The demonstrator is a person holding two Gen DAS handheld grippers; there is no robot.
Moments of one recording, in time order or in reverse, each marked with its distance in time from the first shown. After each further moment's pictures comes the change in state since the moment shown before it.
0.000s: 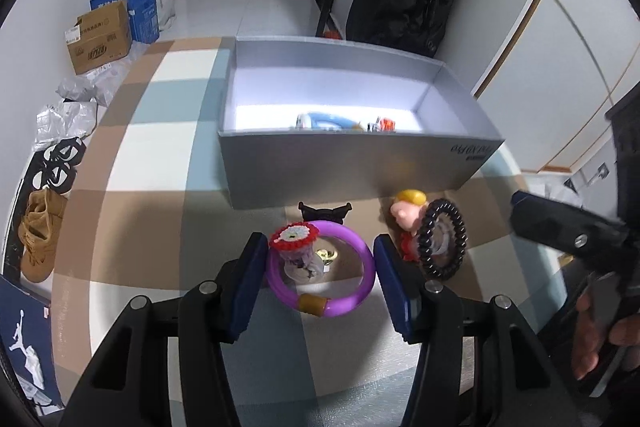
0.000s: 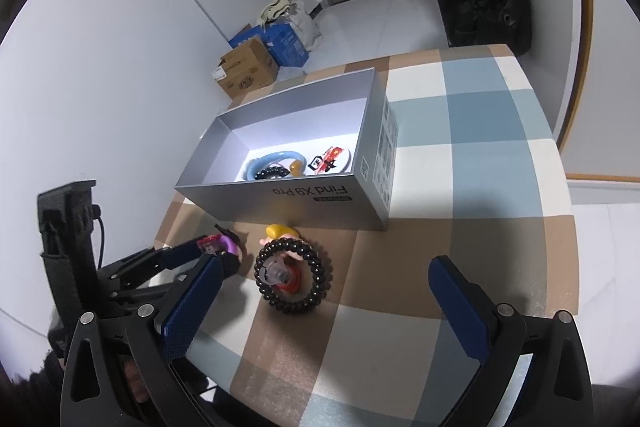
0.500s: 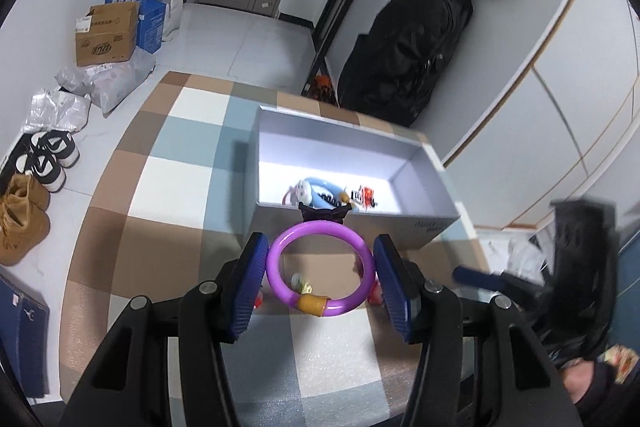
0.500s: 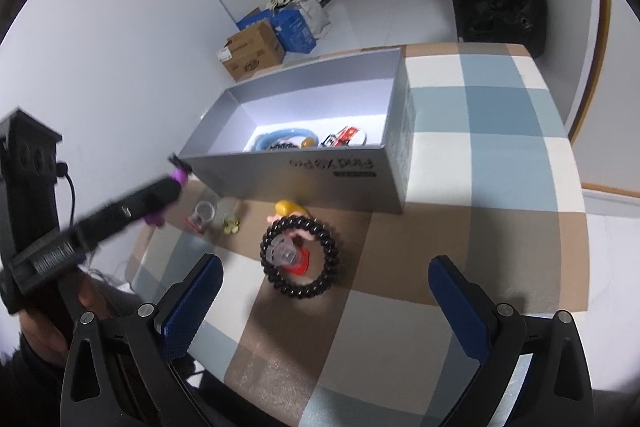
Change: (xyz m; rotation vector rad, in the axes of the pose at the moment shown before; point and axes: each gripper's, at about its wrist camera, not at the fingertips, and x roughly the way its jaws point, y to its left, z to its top) left arm -0.034 0.024 0.017 -0.146 -0.144 -0.137; right arm 0.013 0.017 -0.010 -0.086 0.051 -0.015
